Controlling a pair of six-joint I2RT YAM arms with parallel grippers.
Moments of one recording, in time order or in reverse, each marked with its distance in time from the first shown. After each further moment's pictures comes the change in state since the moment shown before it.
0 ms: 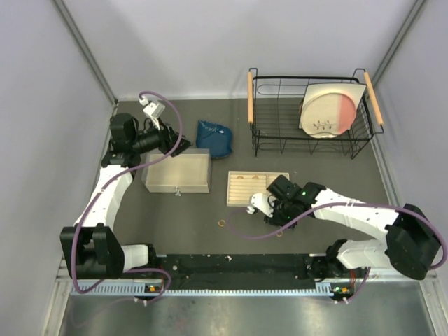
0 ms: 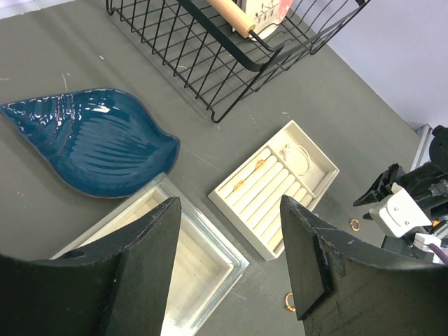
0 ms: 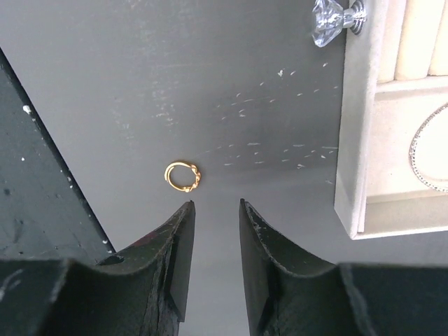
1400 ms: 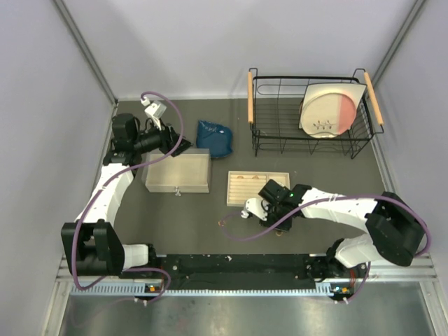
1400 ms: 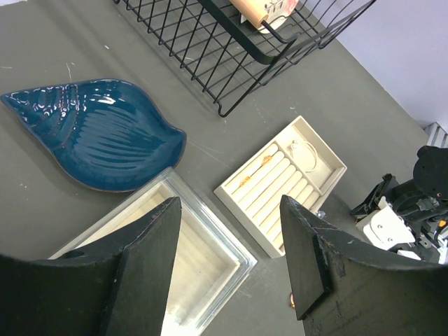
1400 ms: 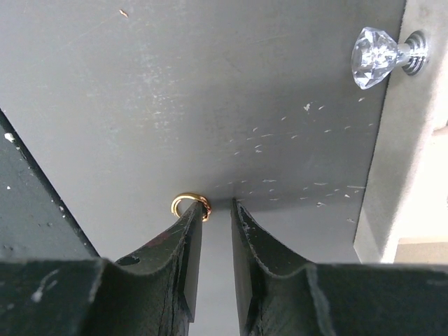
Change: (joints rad) left arm -0.006 0.027 0.000 -0.014 -0.024 0.019; right arm 0.048 0.143 -0.005 0.080 0.016 0.028
